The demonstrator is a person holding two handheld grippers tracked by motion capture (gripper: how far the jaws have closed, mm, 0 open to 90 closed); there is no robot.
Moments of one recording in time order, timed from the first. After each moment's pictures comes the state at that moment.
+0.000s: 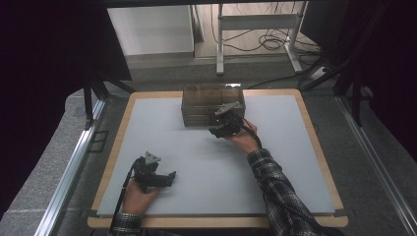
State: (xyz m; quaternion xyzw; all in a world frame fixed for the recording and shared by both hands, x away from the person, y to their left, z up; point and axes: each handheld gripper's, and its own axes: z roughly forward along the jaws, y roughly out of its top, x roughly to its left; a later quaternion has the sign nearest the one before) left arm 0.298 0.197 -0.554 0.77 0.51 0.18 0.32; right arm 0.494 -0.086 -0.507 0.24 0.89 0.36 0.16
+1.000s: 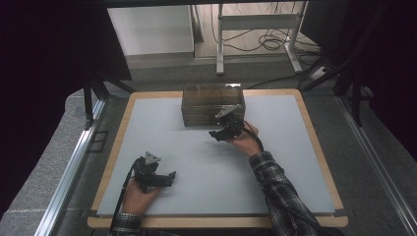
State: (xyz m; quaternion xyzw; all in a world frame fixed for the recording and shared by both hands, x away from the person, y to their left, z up) left arm 0.298 0.197 -0.554 0.77 0.51 0.18 0.32; right arm 0.481 -0.089 -0.505 0.23 0.89 0.36 0.16
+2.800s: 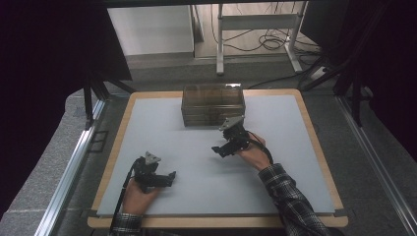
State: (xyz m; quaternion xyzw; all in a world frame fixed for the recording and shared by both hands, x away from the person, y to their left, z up) left arm 0.298 0.197 -0.554 0.77 0.51 0.18 0.32; right arm 0.436 -0.105 -0.504 0.20 0.90 0.36 0.14
